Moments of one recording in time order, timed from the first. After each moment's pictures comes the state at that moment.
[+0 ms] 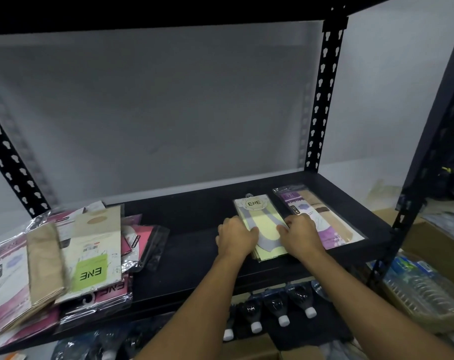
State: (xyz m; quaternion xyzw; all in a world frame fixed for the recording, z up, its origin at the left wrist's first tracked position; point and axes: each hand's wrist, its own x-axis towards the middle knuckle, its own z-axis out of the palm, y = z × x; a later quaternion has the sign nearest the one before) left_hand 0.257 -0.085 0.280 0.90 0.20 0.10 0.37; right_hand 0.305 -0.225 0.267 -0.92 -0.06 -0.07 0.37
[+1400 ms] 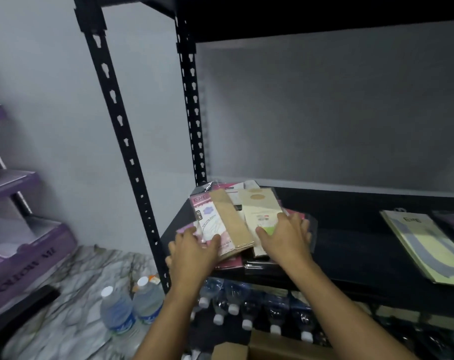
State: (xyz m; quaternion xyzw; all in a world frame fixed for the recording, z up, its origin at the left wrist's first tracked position) left_hand -0.028 0.179 0.297 0.79 0.47 0.27 0.30; right_hand 0.109 0.062 0.311 -0.92 -0.25 -0.05 0.29
